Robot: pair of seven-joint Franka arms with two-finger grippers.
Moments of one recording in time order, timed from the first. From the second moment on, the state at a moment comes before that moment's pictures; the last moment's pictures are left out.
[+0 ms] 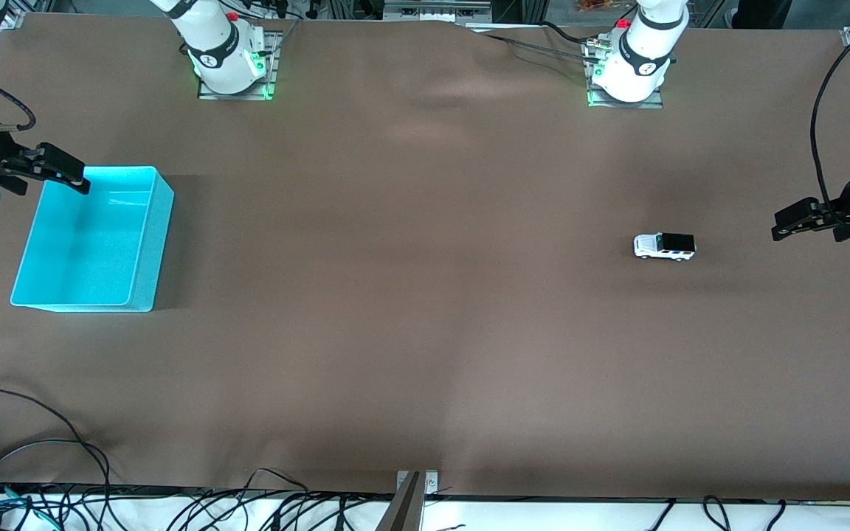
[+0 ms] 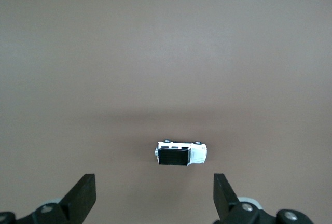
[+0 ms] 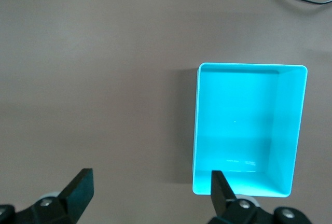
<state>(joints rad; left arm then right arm) 0.51 0.14 -0.45 -1.61 0.08 1.71 0.05 -0.02 0.01 0.01 -1.65 0.01 1.64 -0.05</state>
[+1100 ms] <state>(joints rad) 0.51 0.17 -0.44 -1.63 0.08 1.71 -0.10 -0.04 0.03 0.00 -1.65 0.01 1.64 -0.05</state>
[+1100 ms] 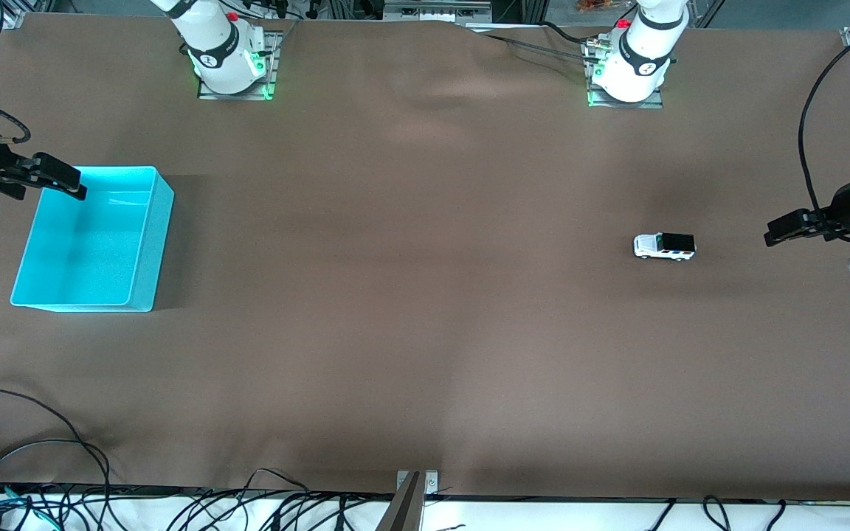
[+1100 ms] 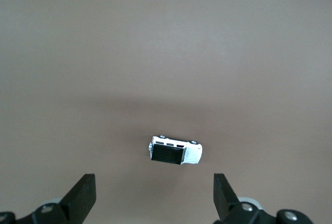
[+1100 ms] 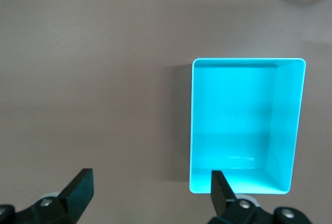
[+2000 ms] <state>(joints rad) 0.50 0.24 -0.45 -1.83 0.08 1.84 -1.06 -0.04 0.03 0.00 -1.65 0.01 1.64 -0.05</state>
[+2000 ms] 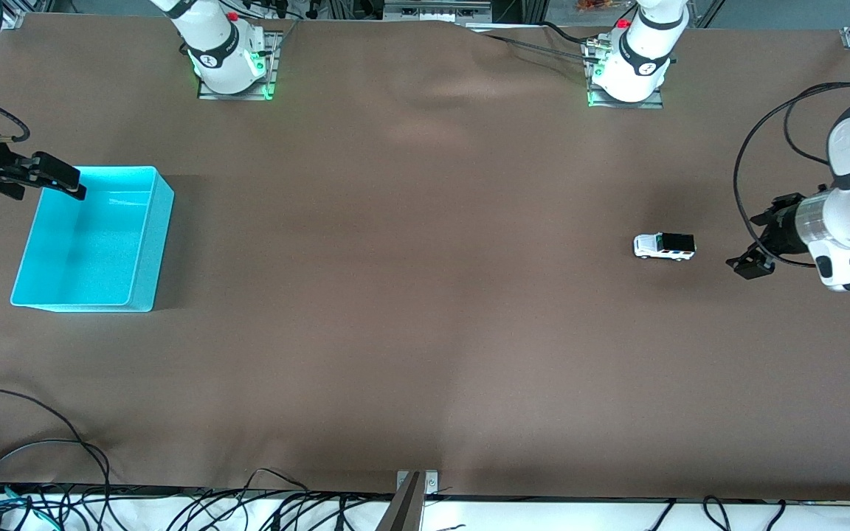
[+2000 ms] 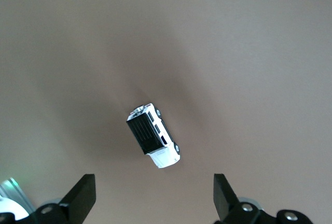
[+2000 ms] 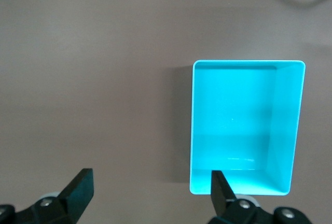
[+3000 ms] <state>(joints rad) 0.52 0.24 -0.44 -2.38 0.08 2.54 -1.53 -0.04 0.03 0.01 -1.65 0.01 1.65 -0.05</state>
